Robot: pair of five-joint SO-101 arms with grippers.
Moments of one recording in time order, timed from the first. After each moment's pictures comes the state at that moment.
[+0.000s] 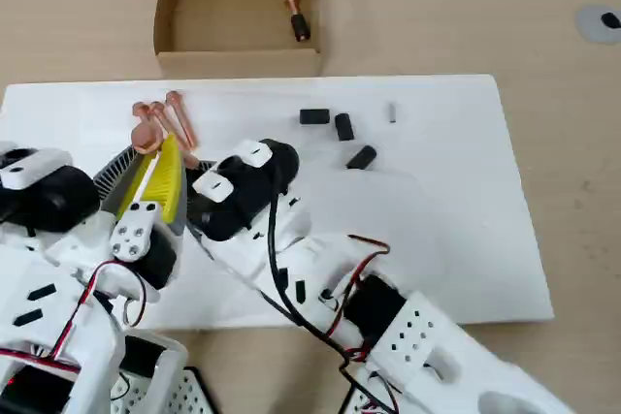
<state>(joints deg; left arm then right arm) 12.9 -86.8 40.8 58.3 1.9 -55.2 -58.9 61.6 16.9 -10.9</state>
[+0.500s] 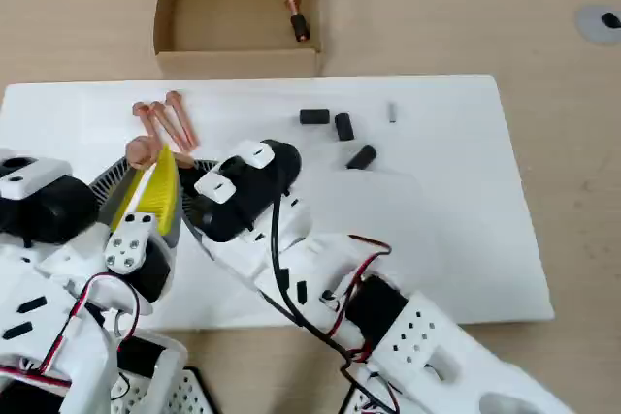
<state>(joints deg) 12.0 -86.8 37.1 63.3 -0.1 -55.3 -59.4 61.5 16.9 -10.9</state>
